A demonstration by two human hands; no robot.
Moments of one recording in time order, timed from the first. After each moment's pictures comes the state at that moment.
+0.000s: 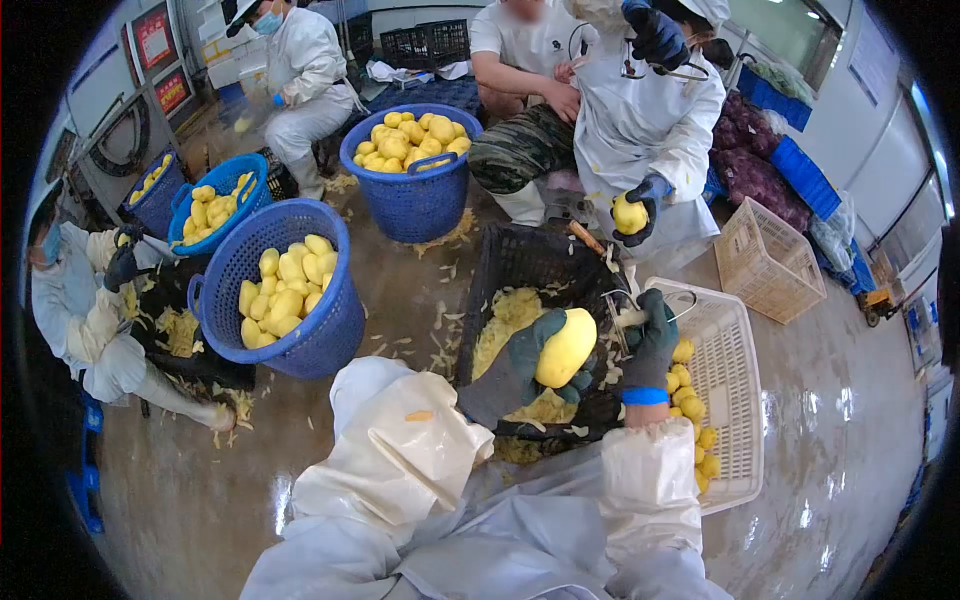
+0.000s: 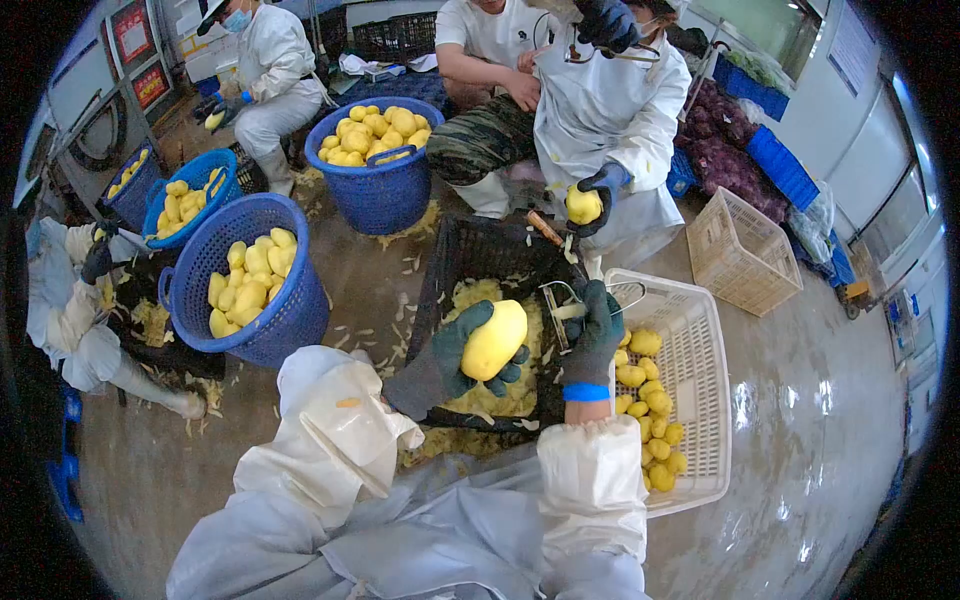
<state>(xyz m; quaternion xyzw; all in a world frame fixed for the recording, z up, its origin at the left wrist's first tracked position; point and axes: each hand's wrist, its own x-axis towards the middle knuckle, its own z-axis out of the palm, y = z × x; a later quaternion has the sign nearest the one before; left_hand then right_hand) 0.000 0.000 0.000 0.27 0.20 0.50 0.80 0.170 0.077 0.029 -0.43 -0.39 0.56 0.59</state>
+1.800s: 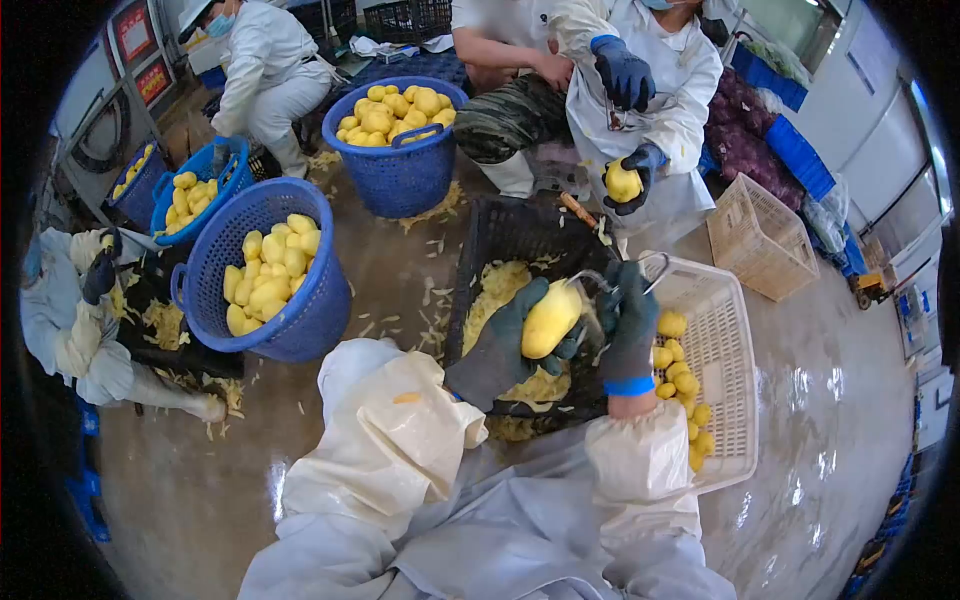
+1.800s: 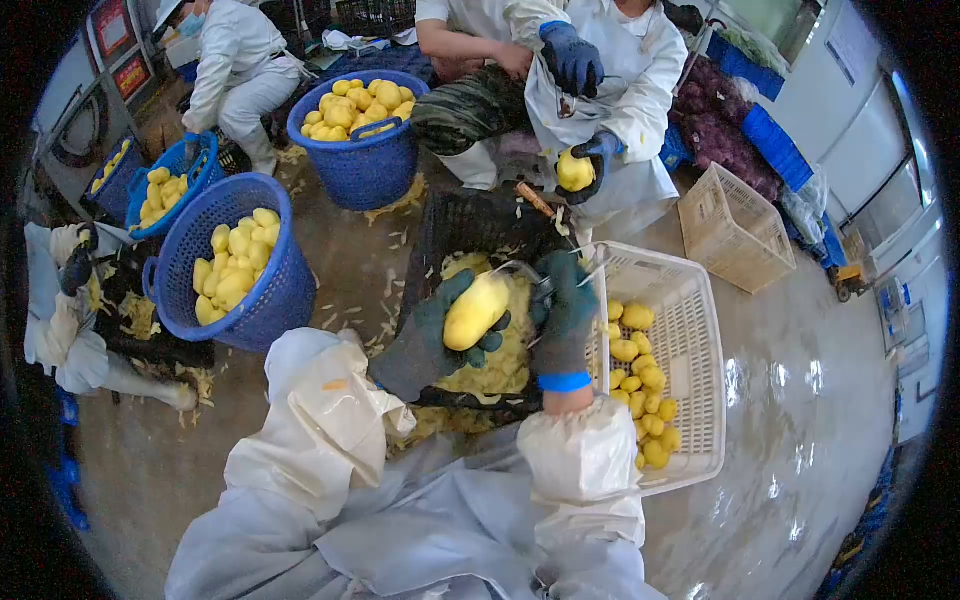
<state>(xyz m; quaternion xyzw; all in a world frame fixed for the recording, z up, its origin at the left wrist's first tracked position) -0.004 -0.007 0.016 0.17 0.20 0.55 0.79 0.143 0.054 0.047 -0.41 -0.42 0.54 0.60</state>
